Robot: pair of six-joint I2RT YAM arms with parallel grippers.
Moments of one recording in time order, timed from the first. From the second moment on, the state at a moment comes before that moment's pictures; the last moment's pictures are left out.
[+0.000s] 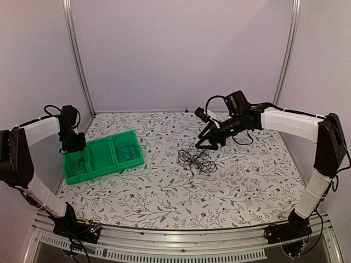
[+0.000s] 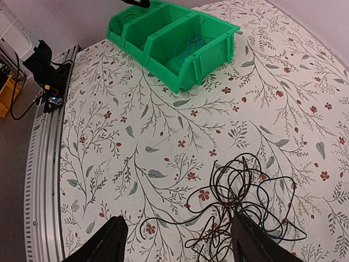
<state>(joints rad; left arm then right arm) 0.09 1.54 1.03 -0.66 -0.19 -0.22 0.59 1.75 1.36 -0.45 -0.69 -0.37</state>
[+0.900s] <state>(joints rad) -0.57 1.53 1.52 -0.59 -0.04 -0.13 0.40 1.94 1.60 -0.58 -0.57 -0.39</state>
